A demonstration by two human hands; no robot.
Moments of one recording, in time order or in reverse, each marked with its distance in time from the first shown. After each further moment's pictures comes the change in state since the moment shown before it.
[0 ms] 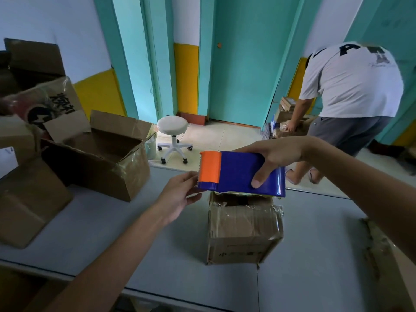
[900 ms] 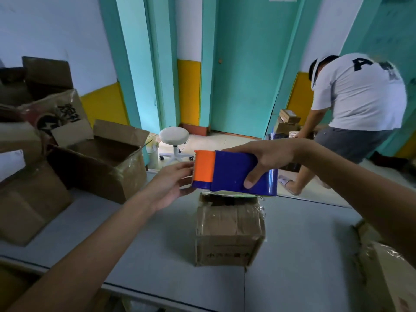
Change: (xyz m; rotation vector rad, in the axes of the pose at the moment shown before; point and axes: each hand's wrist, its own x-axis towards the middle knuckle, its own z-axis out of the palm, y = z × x) left_hand -0.018 0.030 0.023 0.054 -0.047 0.049; right_hand -0.031 0.003 0.002 -0.056 0.057 -0.099
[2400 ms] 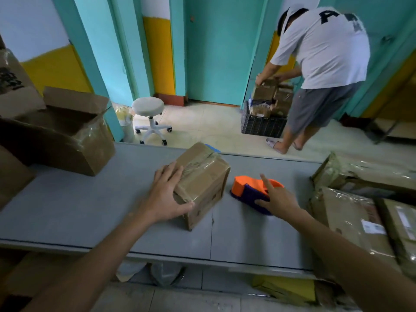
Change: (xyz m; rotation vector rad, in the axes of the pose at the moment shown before) left_hand -0.020 -0.117 0.032 1.324 0.022 0.296; right_hand -0.038 0.216 0.199 -0.335 0.556 0.722
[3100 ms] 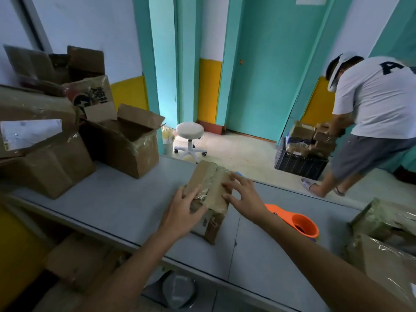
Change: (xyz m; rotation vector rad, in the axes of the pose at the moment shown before) left_hand -0.042 0.002 0.003 -0.233 0.245 -0.268; right_hand -0.003 -0.147 -0.058 0.540 0.171 -0.573
